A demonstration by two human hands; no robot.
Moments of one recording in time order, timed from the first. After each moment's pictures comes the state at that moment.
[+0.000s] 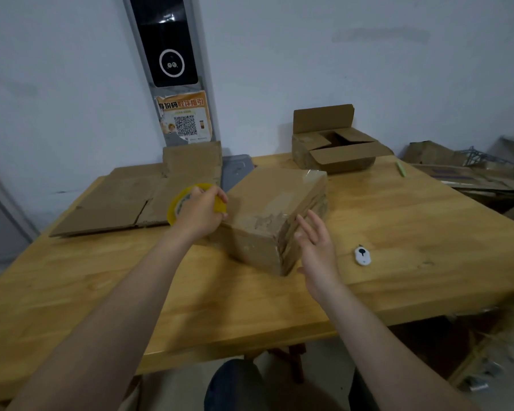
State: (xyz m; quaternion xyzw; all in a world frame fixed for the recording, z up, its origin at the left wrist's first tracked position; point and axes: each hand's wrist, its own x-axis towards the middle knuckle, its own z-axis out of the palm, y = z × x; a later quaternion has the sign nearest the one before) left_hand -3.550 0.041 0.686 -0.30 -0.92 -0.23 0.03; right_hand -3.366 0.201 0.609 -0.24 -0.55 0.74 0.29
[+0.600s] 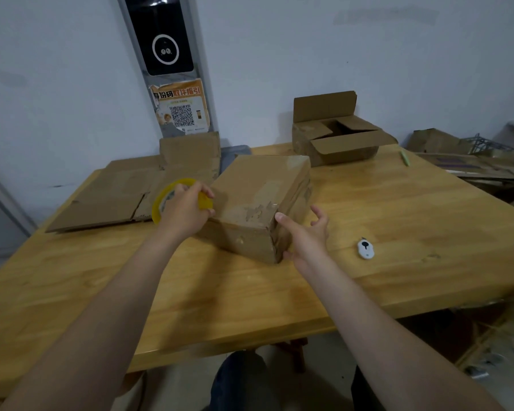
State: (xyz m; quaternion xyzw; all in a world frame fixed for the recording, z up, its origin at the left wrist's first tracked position) left_hand -3.551 0.022 0.682 -0.26 -0.93 -0.26 0.04; right_hand -3.402 0.198 0.621 -0.33 -0.46 0.78 0.26
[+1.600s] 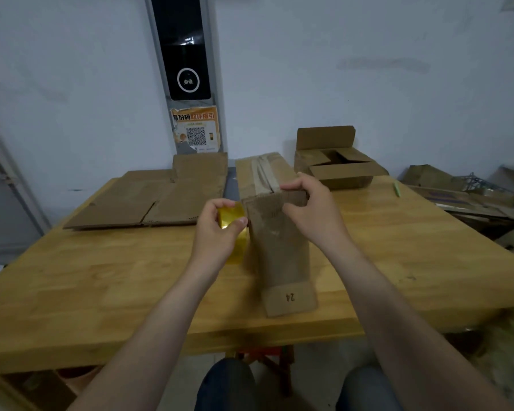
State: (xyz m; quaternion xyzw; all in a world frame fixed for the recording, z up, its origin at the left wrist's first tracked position) left_hand -3.413 0.043 0.692 -0.20 -0.71 -0.67 0.04; right_hand -3.334 0.216 0.727 -0.10 -0.83 0.44 0.32
